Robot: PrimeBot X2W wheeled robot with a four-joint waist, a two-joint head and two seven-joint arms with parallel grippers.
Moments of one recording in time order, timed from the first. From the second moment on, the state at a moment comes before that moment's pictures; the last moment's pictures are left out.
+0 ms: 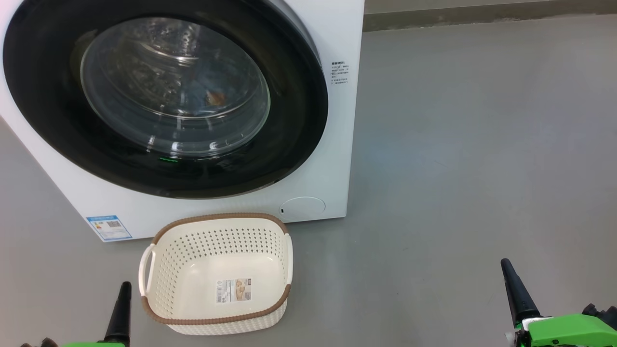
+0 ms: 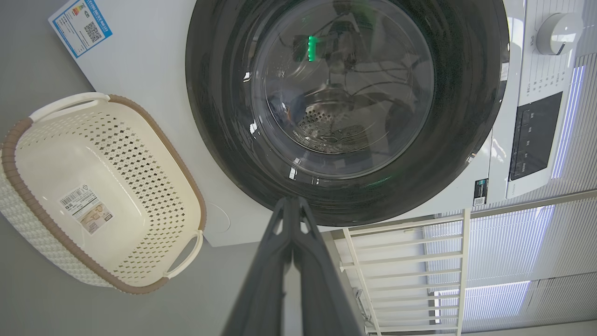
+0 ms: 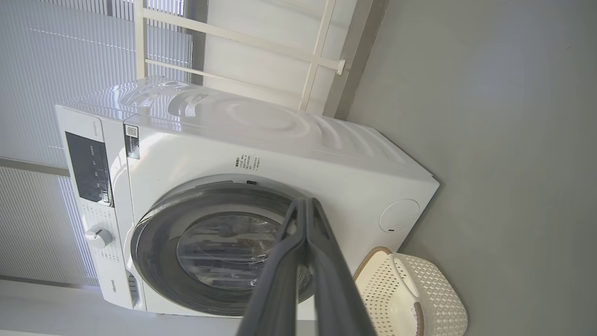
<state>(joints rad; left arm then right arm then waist) -0.03 0.04 0.05 0.25 -1.38 -0.11 0.06 -0.03 -0.04 -0.12 0.24 1.38 0.13 0.07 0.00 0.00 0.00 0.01</state>
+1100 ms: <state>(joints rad) -0.07 0.03 0.08 0.27 -1.61 -0.12 0.11 -0.07 -0.04 -0.14 0.27 1.60 0.13 0.11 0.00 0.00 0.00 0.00</state>
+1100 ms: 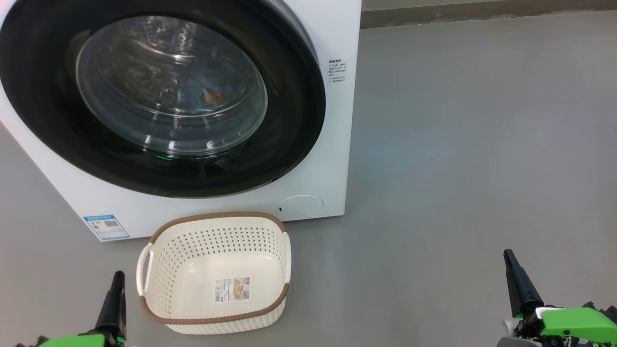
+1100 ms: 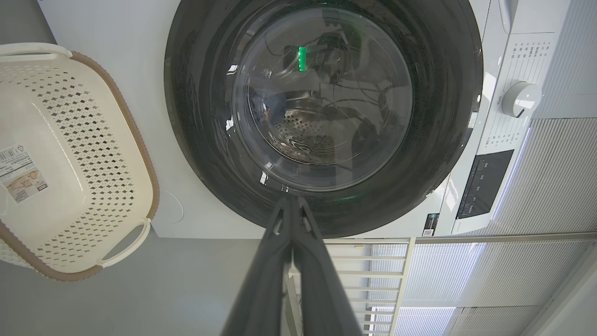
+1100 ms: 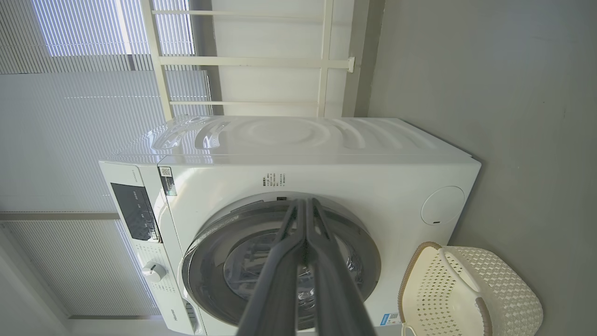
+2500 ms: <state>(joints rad) -0.07 0.03 0.08 0.27 -1.61 -0.12 0.11 -0.07 -0.04 -0.14 0.27 1.60 0.13 0.11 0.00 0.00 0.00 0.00</state>
